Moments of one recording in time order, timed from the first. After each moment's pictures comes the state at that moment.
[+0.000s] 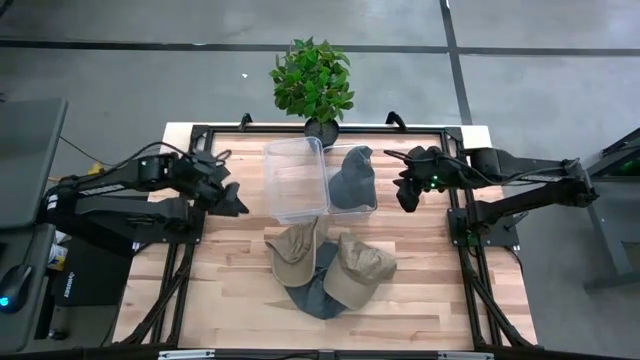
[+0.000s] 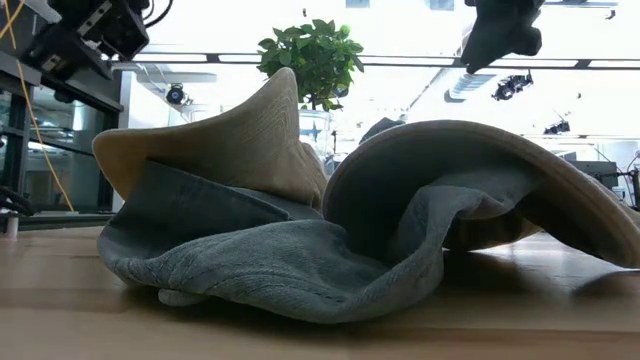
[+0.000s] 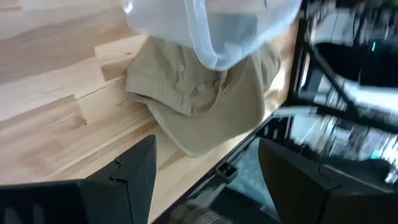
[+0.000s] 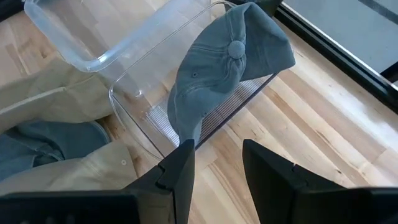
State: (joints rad) left arm 0.17 0.68 0.80 -0.85 0.35 -1.34; right arm -0.05 1.03 1.11 -0.96 0.29 0.55
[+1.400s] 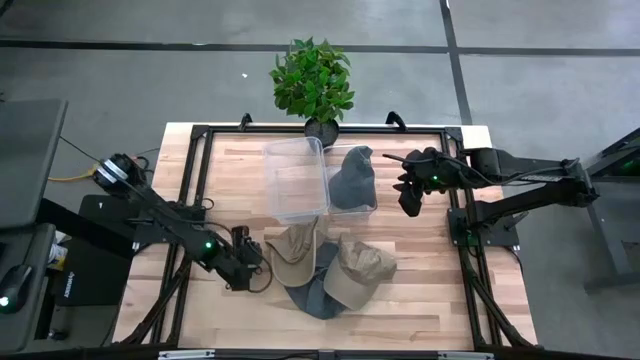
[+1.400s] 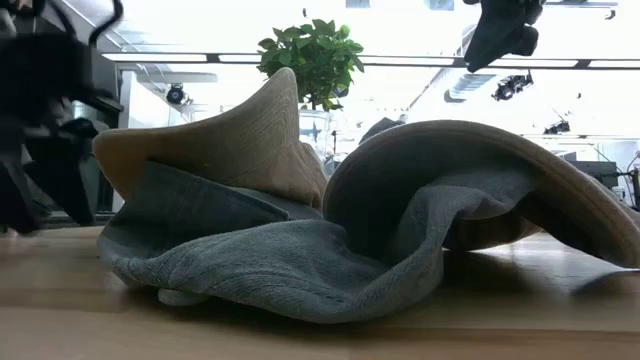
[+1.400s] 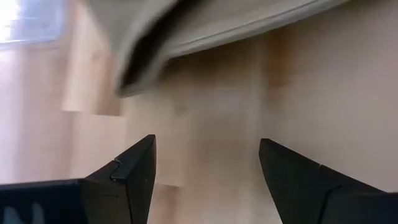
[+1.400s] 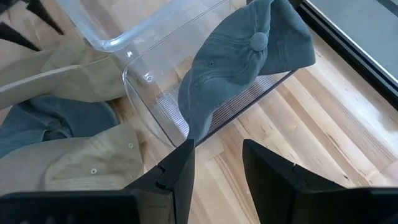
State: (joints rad) left arm -0.66 1.41 0.64 -0.46 -0.41 -0.67; right arm -0.05 1.03 1.11 -0.96 0.23 0.47
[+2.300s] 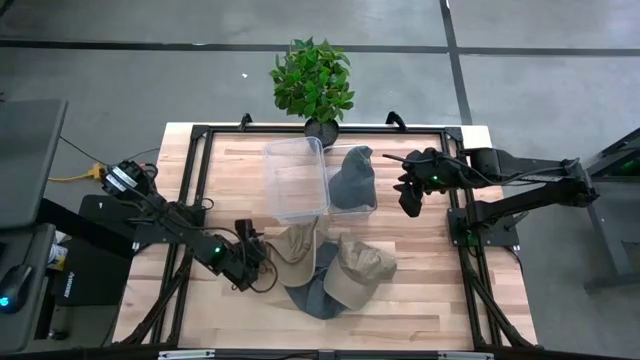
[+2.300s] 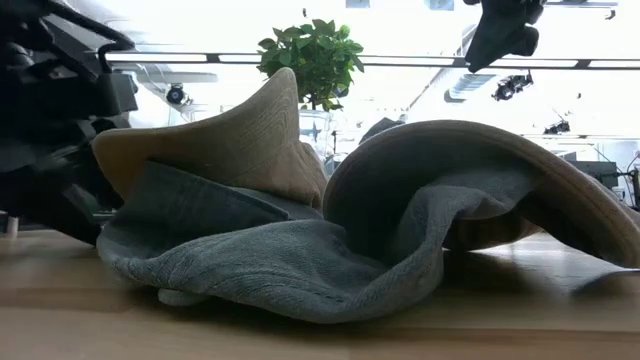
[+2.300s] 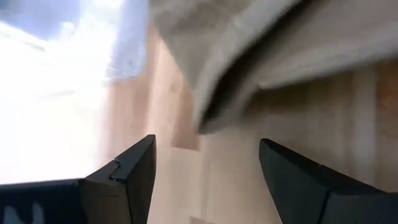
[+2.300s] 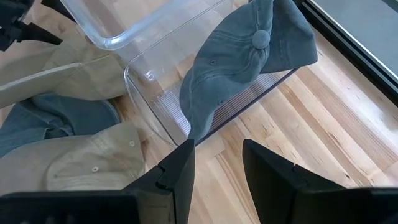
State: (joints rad) left arm -0.65 1.51 0.64 -0.44 -0.66 -0.58; right arm -0.05 1.03 1.11 -0.97 0.22 0.47
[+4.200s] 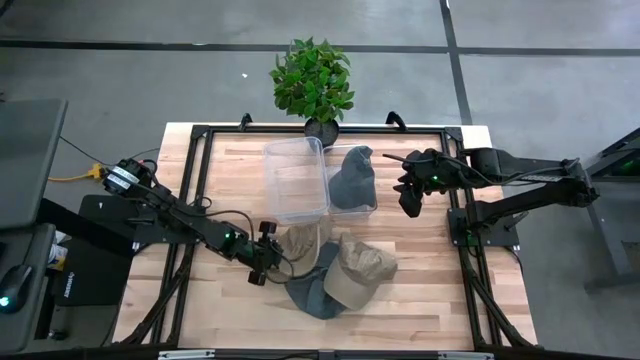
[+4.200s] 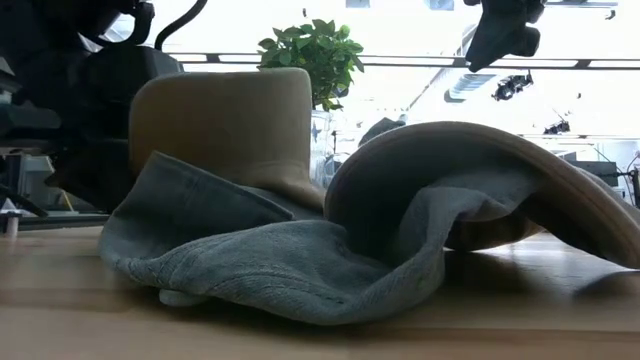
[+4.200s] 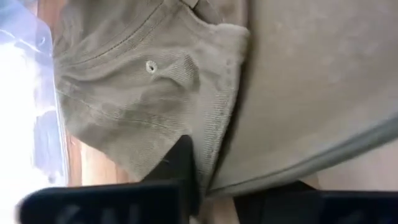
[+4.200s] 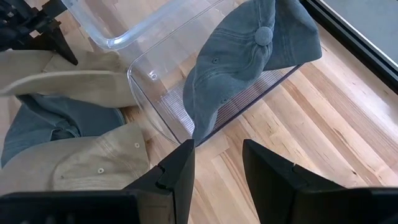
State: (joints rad) left arm -0.46 1.51 0.64 -0.10 -0.33 -0.16; right arm -0.05 1.03 1.11 -0.97 0.21 0.50
